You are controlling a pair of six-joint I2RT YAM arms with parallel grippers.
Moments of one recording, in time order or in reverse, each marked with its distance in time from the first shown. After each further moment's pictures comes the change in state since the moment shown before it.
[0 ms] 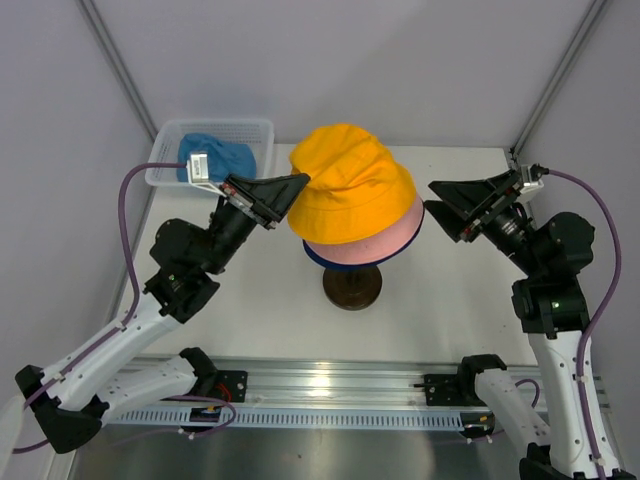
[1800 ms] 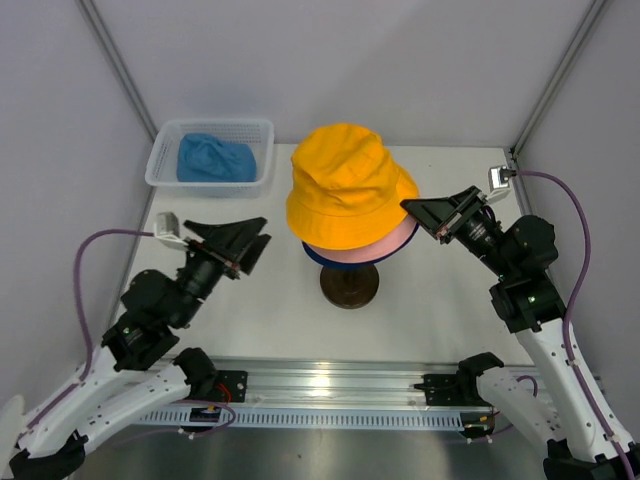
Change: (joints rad) left arm -0.064 -0.442 -0.187 -0.483 -0.294 -0.448; right arm 0.233 0.018 -0.139 0.130 0.182 -0.238
